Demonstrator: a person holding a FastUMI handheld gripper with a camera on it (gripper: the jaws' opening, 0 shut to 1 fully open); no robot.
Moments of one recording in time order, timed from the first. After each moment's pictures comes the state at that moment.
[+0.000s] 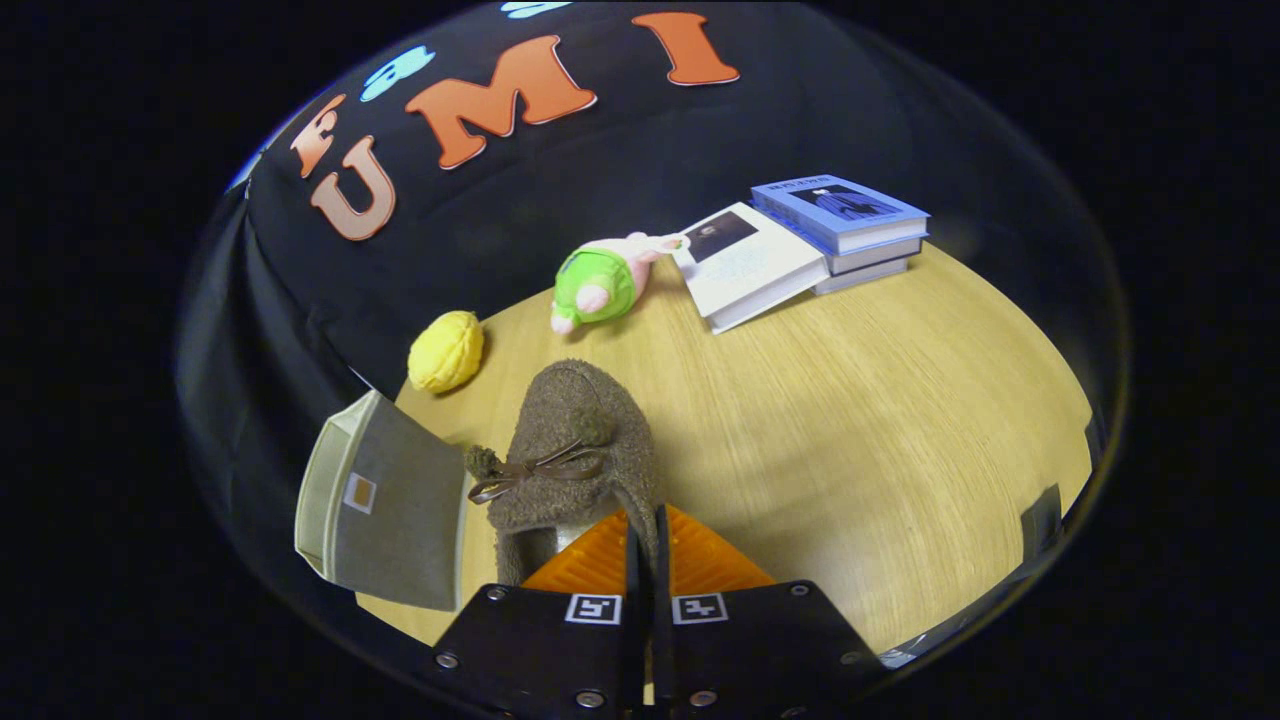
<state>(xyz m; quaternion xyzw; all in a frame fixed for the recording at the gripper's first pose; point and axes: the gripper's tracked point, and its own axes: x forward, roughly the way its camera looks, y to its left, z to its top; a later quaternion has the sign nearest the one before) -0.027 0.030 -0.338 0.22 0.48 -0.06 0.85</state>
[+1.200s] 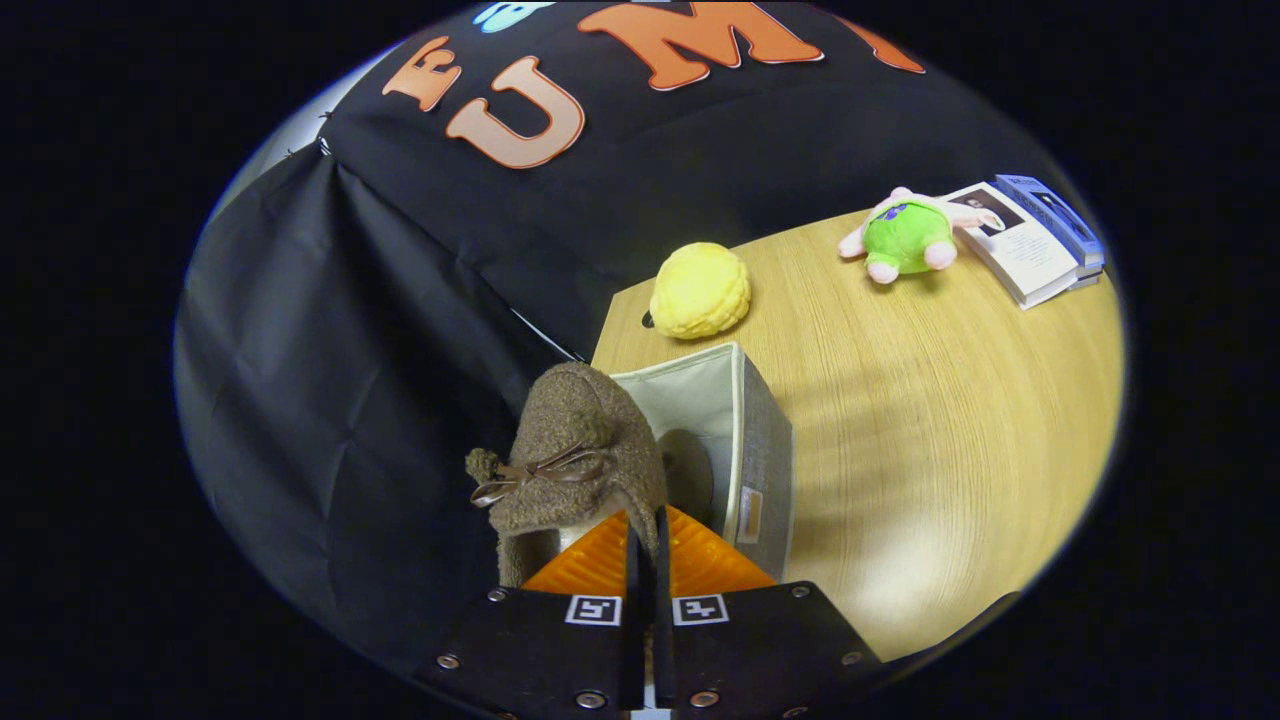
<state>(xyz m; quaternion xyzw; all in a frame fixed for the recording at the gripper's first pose) 0.054 0.327 -0.276 0.29 0.53 0.10 0.79</state>
